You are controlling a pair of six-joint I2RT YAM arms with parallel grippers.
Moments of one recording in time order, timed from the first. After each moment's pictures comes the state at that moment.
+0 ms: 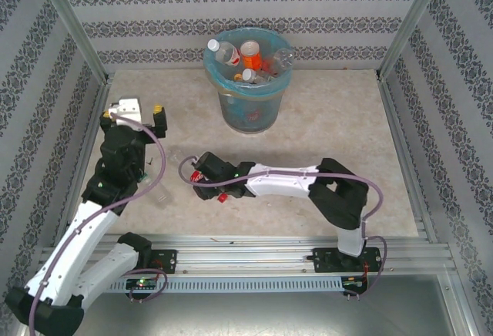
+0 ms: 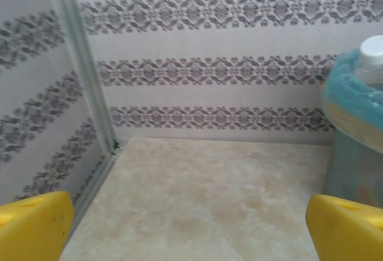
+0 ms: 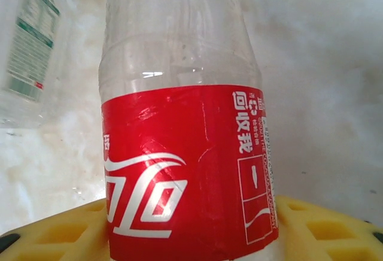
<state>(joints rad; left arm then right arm) -0.31 0.82 0.88 -0.21 -0.49 -0.02 1.09 1.87 1.24 -0.27 0.09 0.37</state>
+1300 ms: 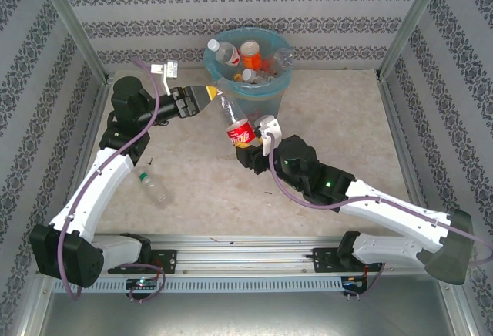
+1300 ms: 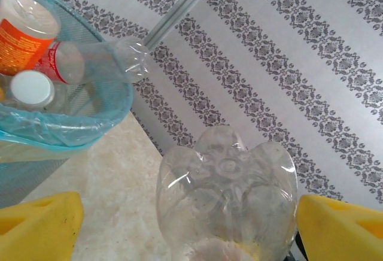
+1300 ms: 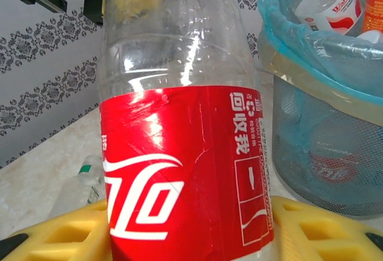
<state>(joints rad) -0.21 1.21 1.13 0.06 0.81 -0.75 0.99 1.10 0.93 -0.09 0.24 0.23</state>
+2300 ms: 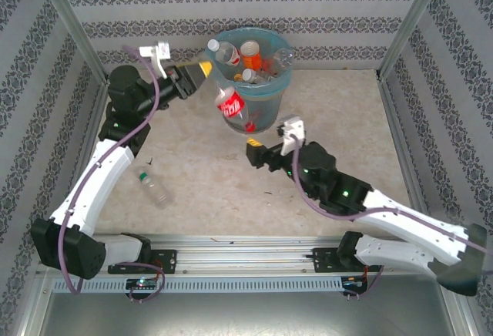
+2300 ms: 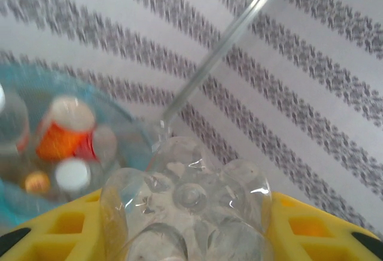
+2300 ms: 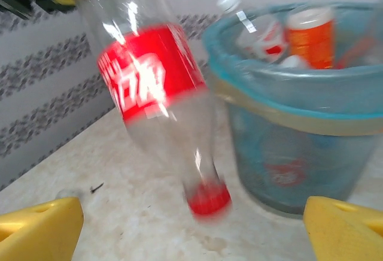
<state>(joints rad) -0.22 1.28 1.30 0.10 0.56 -0.67 0.99 0.91 0.83 -0.07 0.45 0.26</state>
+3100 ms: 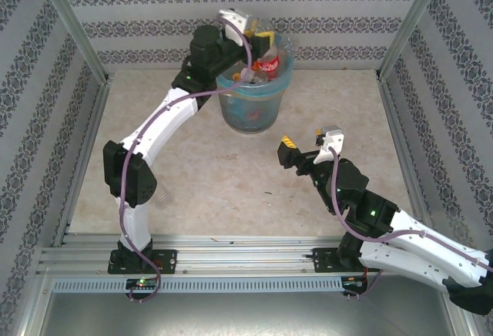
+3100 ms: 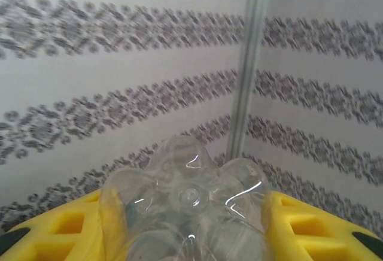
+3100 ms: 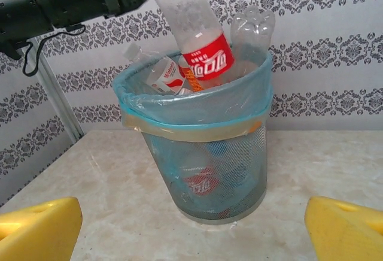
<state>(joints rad) -0.51 1.95 1.97 0.03 0.26 -0.01 0.99 0.66 0.69 -0.09 0.66 0.27</state>
